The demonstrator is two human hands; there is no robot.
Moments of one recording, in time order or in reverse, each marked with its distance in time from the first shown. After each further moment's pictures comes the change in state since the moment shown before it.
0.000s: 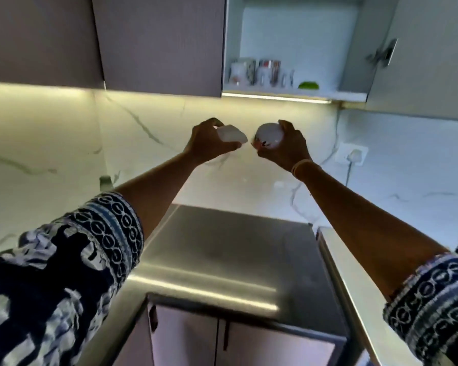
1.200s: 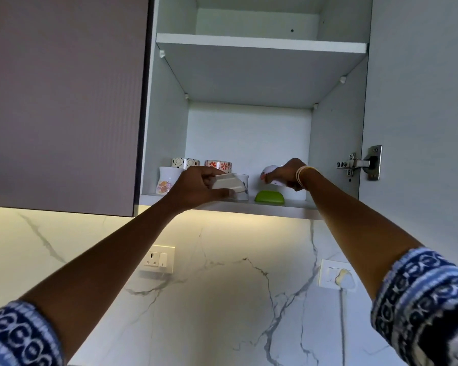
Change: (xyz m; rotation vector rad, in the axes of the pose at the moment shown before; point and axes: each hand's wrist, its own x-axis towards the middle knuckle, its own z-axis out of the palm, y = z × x) left_hand 0.293 0.038 0.122 -0.294 -0.065 0.321; right_hand 0.345 0.085 -0.102 -0.192 -0.096 0.240
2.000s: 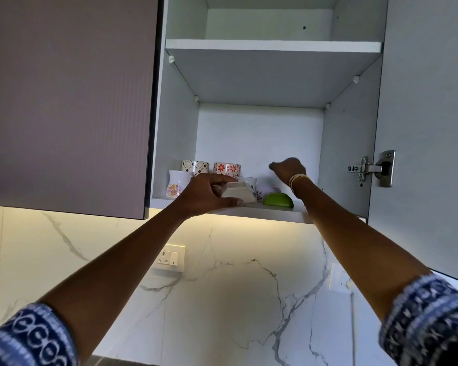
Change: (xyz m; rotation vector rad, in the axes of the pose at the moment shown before) left_hand -0.004 0.003 0.001 -0.007 -0.062 -0.014; right_hand 0.035 -0.009 0.034 0.273 0.216 -0.038
